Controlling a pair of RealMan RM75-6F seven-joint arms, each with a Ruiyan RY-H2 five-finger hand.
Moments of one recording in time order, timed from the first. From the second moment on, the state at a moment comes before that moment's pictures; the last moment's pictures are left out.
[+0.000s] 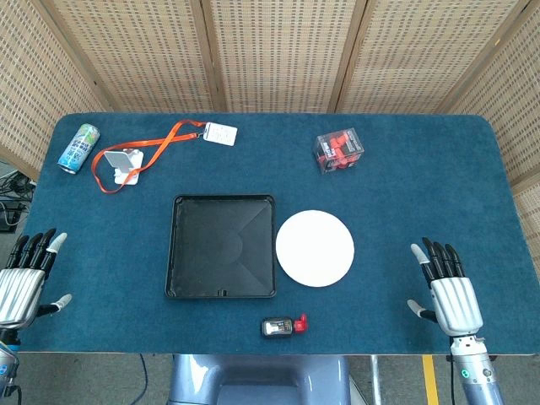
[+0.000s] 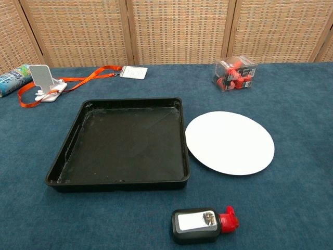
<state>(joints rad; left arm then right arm) -0.12 -1.13 -0.02 -1.63 1.50 1.44 0.20 0.13 -1.38 0.04 -1.44 -1.60 1.52 -0.11</state>
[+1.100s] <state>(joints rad) -0.12 -1.13 -0.02 -1.64 1.50 1.44 0.21 0.20 -1.54 0.04 -1.39 -1.65 1.45 -0.15</state>
